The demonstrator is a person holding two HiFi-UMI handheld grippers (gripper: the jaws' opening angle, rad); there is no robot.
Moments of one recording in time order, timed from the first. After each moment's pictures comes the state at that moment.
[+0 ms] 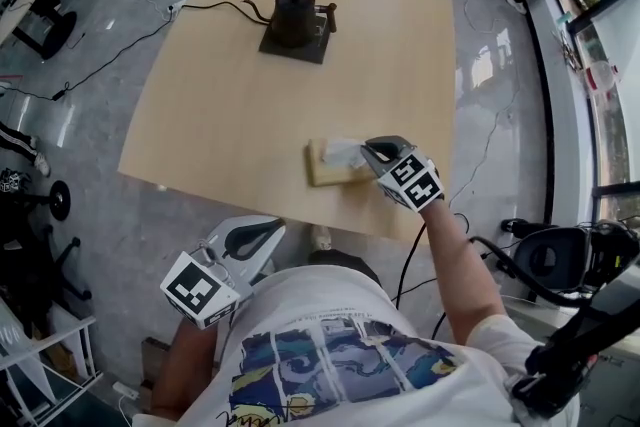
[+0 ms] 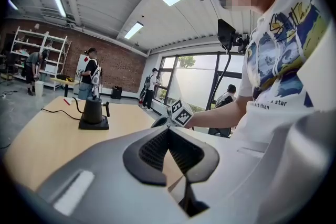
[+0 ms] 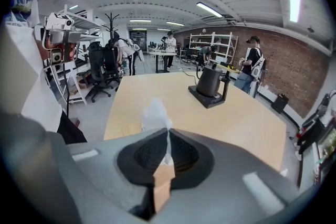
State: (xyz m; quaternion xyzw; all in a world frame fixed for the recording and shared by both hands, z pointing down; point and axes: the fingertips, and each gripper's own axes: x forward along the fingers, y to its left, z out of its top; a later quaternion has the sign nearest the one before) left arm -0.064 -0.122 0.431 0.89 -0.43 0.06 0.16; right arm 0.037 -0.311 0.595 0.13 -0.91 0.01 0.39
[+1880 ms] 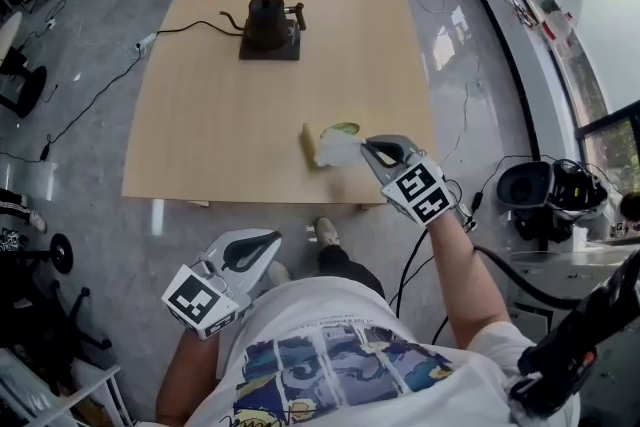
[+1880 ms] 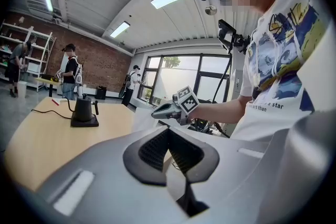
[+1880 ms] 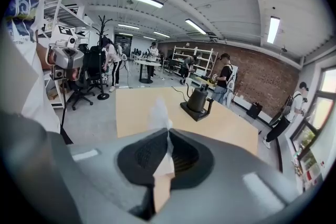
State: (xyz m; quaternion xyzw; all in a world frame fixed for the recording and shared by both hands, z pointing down) left arm -0.092 -0.036 0.426 0.92 -0.35 0.06 0.14; right arm 0.037 -0.214 0.499 0.25 -0.91 -0.03 0.34
